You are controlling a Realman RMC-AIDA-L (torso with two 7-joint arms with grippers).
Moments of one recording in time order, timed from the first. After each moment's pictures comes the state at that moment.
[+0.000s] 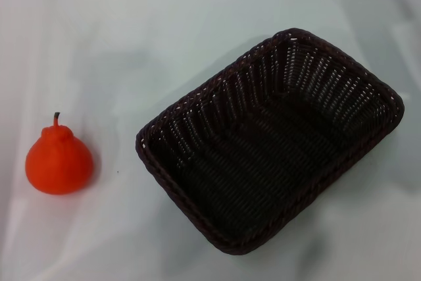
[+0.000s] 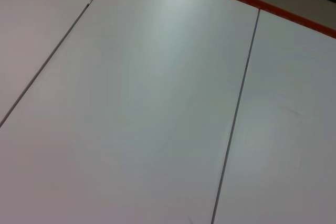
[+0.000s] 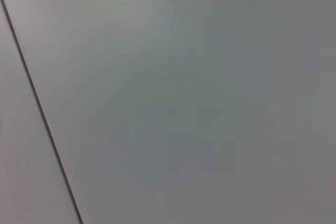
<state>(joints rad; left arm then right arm) -0.23 -2.17 -2.47 -0.06 0.64 -1.92 2.56 0.66 2.09 -0.31 -0.15 2.19 1.18 0.74</state>
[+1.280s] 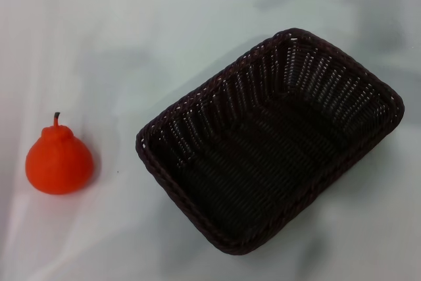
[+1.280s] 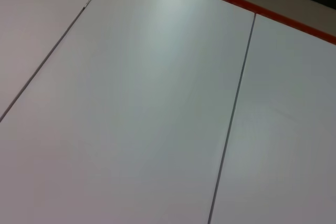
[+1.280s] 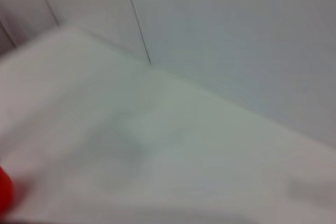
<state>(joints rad) -0.24 -2.17 -2.47 -0.06 0.64 -1.93 2.56 0.79 1.89 -0.73 -1.17 0.72 1.72 2.24</state>
